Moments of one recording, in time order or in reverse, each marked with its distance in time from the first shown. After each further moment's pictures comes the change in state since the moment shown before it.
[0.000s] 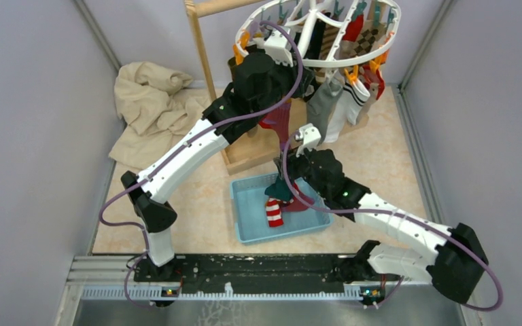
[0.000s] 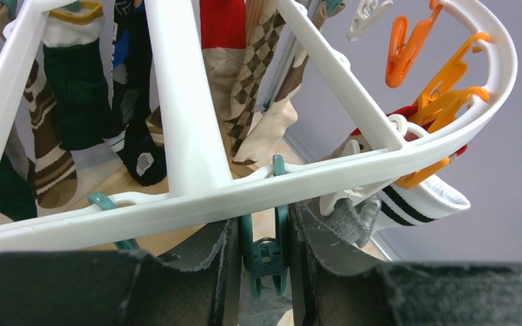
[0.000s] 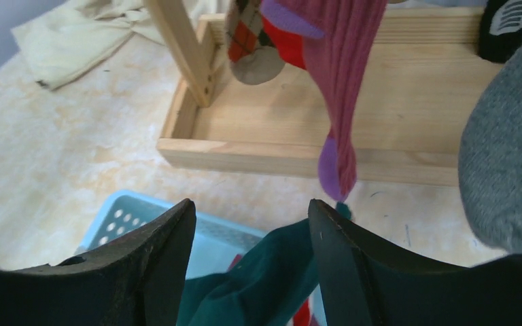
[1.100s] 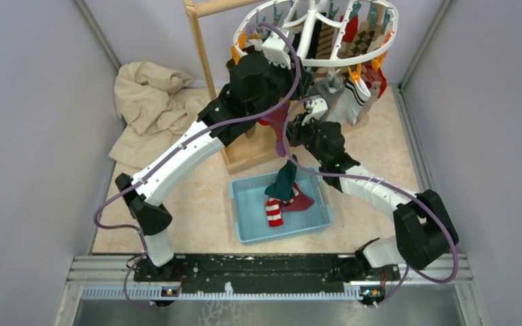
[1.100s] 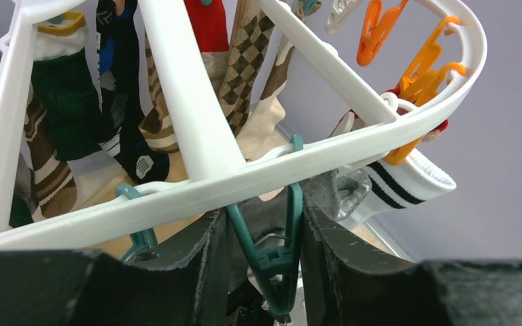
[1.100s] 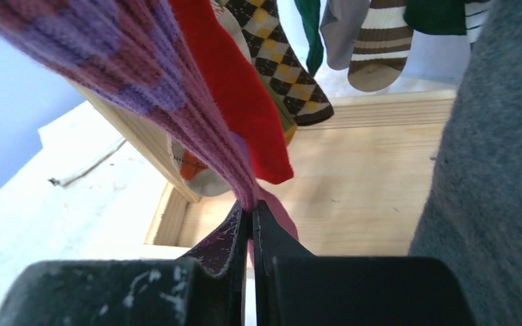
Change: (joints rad) left arm -0.002 -0.040 -0.042 0.010 0.029 0.031; right arm -0.288 0.353 0.117 0.410 -0.274 0.053
